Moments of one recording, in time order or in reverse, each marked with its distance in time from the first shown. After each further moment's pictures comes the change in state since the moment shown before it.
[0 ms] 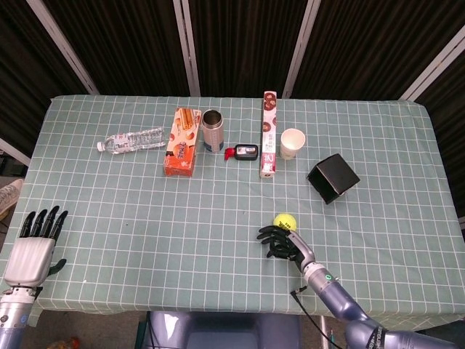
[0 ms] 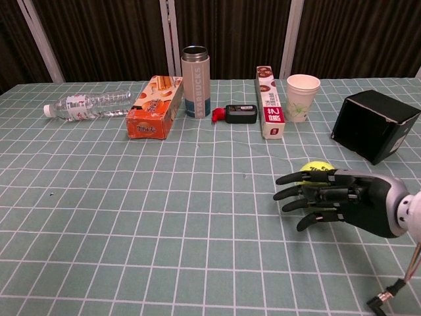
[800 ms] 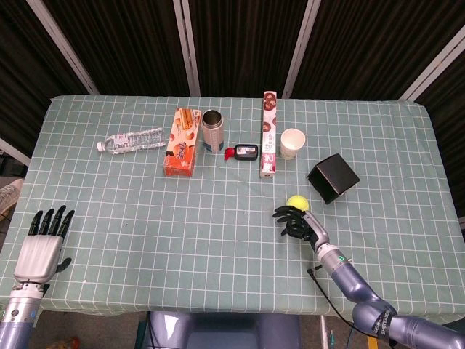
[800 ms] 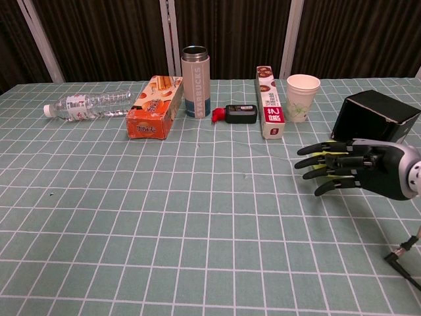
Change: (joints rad) left arm -0.026 -0.032 -0.007 -0.004 -0.054 -0.036 0.069; right arm 0.027 0.023 0.076 0.151 -0.063 -0.044 0.086
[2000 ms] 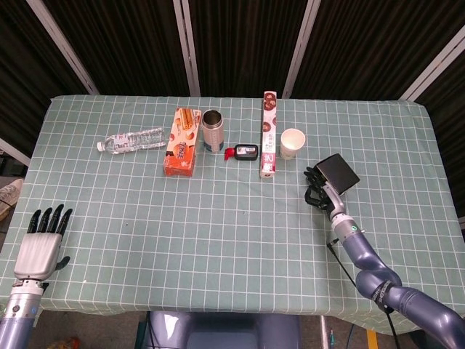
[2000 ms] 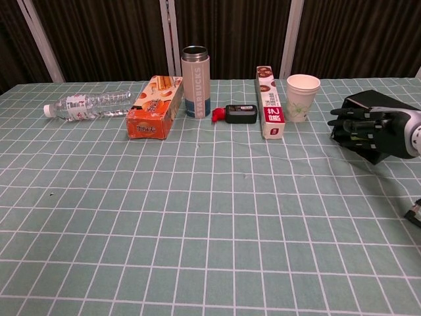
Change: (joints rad) left arm -0.019 -0.009 -0.006 0.006 -0.057 -0.017 0.018; right arm 0.097 -0.058 0.093 0.356 -0.077 -0.085 0.159
